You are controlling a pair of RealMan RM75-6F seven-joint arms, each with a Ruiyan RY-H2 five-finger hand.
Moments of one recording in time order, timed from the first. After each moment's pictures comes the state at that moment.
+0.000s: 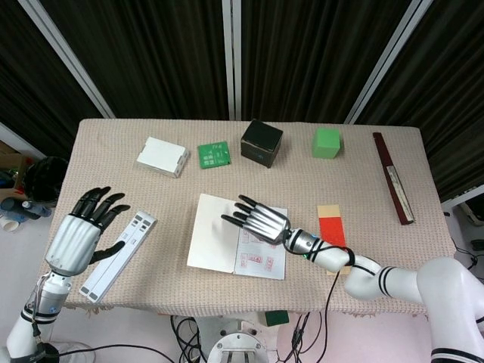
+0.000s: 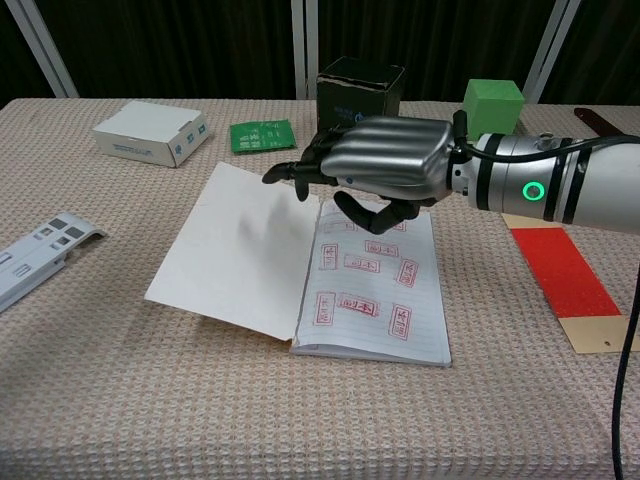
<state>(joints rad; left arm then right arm) -0.24 -1.14 -0.06 -1.78 1.75 1.53 0.19 1.01 -1.63 -0.04 -1.23 -1.64 0.93 -0.08</state>
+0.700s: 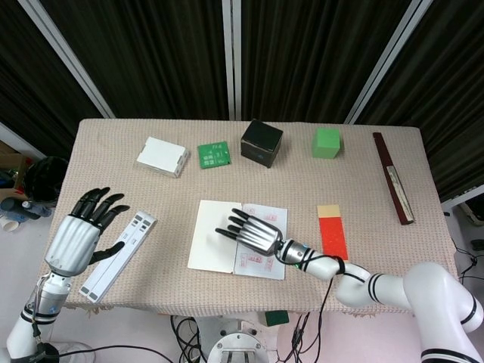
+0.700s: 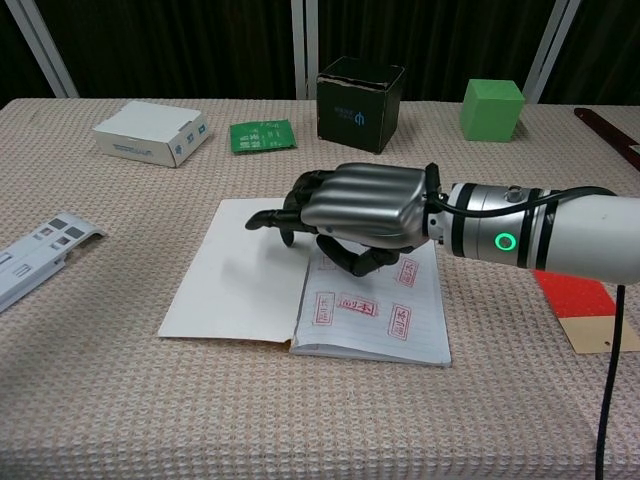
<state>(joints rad) -0.24 -1.14 -0.06 -1.78 1.75 1.53 0.19 0.98 -1.70 -0.05 -1.18 -1.67 0.92 -0.09</state>
